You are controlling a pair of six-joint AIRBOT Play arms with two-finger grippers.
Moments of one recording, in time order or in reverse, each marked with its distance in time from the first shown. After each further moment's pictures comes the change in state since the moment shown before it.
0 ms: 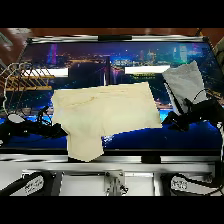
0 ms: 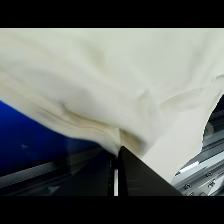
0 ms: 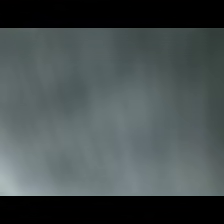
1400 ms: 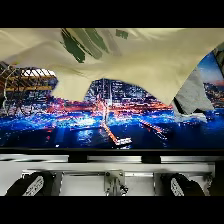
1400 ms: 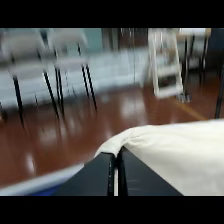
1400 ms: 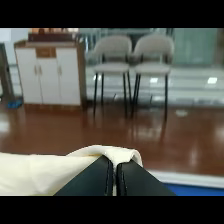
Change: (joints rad) left arm -0.003 0.273 1.482 0.002 0.117 -0.060; right arm 0.166 0.649 0.911 -0.048 0.343 -0.066
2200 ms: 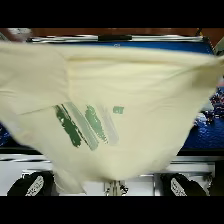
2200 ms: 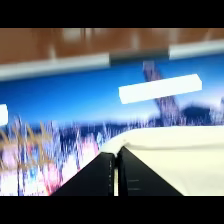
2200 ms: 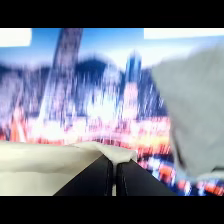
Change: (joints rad) left arm 0.000 0.080 -0.427 0.282 -0.228 -0.060; right arm 0.013 -0.215 -0.036 -0.163 -0.671 0.157
